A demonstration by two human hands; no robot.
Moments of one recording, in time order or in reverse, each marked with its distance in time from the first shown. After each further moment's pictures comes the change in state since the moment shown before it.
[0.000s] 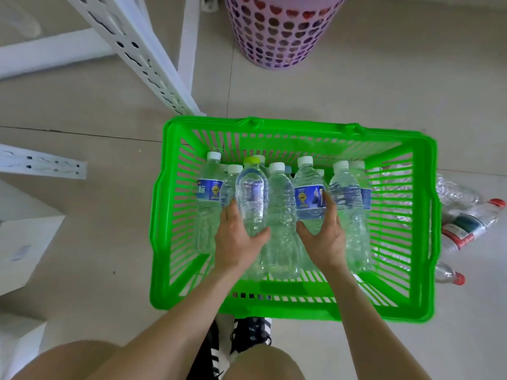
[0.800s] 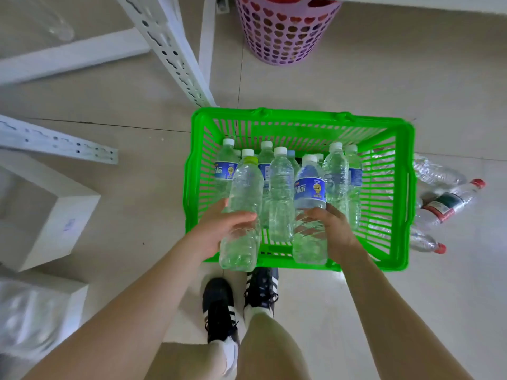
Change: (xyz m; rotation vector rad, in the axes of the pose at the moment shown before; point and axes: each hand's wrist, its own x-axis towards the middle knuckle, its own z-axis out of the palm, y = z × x) left_hand -0.046 0.010 -0.107 -0.721 -0.472 -0.491; right_hand -0.042 -0.051 -0.063 0.866 -0.351 0.594
